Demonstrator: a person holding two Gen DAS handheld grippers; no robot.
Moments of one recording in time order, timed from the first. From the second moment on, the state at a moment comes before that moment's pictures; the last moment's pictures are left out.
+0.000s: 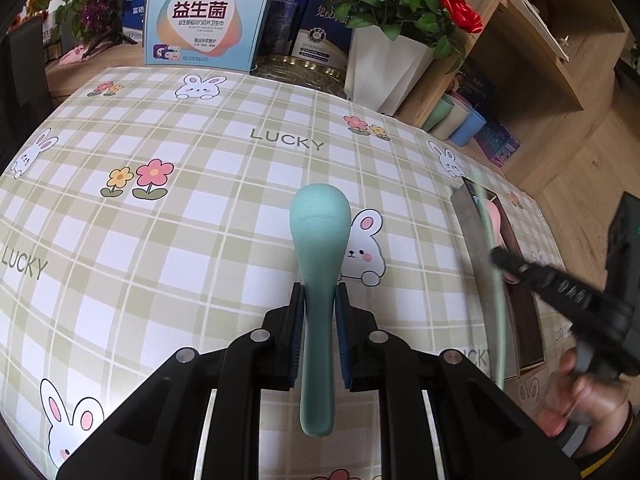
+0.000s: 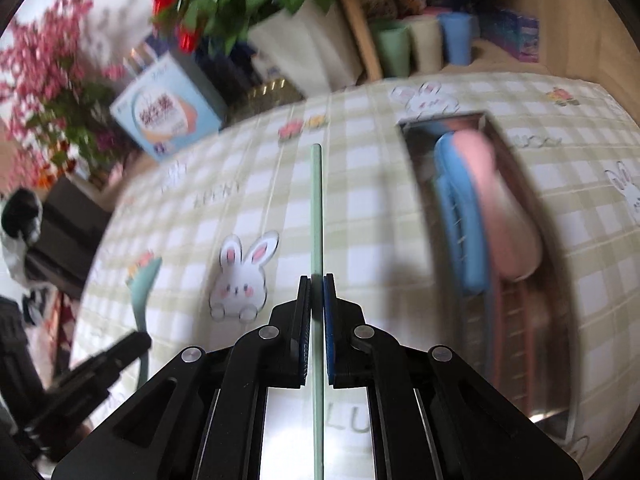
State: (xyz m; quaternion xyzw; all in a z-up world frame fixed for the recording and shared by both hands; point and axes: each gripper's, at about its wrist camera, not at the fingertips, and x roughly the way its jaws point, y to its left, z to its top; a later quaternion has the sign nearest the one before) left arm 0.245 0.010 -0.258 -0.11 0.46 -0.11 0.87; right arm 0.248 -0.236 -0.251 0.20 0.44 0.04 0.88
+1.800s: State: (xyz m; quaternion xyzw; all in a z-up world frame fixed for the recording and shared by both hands) left arm 0.246 -0.064 -0.228 -0.06 0.47 -0.14 0.87; right arm 0.224 -0.332 -0.265 0.20 0.45 0.00 0.87
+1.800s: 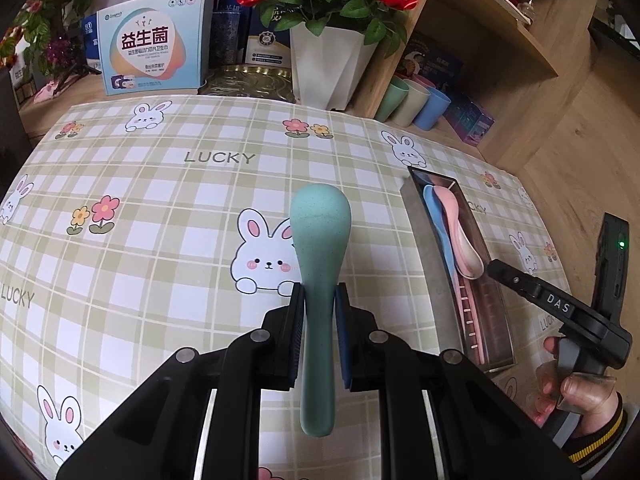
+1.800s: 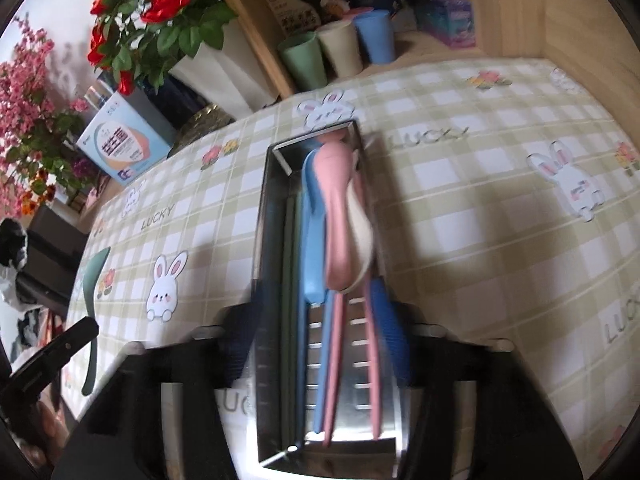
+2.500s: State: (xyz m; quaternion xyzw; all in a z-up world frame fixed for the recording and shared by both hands) left arm 0.297 -0.175 -0.230 -0.06 0.51 -0.22 0.83; right arm 0.206 -0.403 -0.262 0.23 0.43 -0.04 0.87
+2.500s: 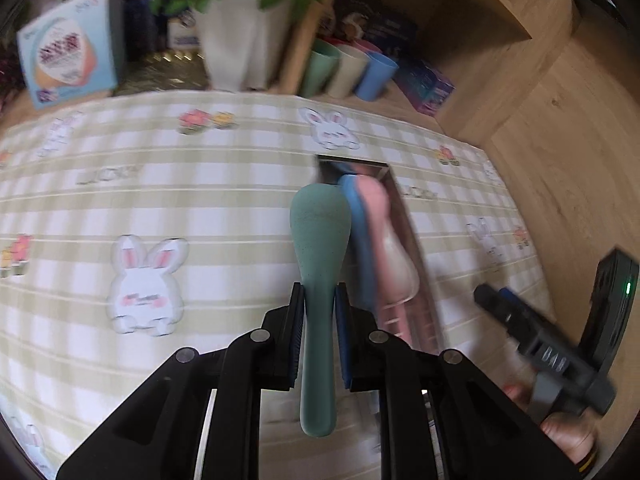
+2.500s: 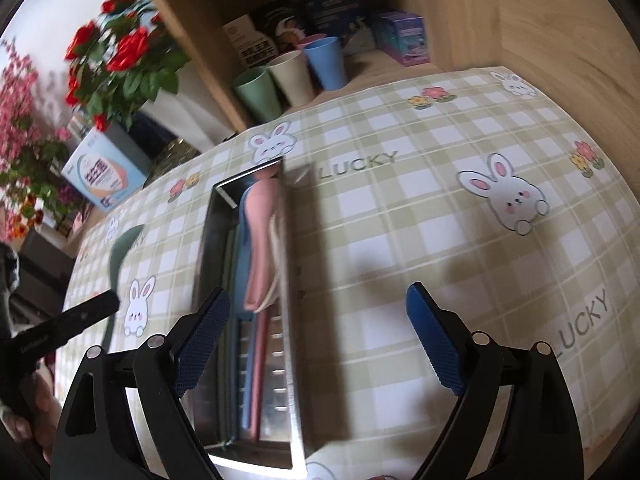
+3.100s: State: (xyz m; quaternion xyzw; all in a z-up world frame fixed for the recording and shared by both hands) left arm 0.368 -0.278 -0.272 -0.02 0.58 -0.19 0.79; right arm 0.185 -0.451 -0.290 0.29 0.42 -0.08 0.86
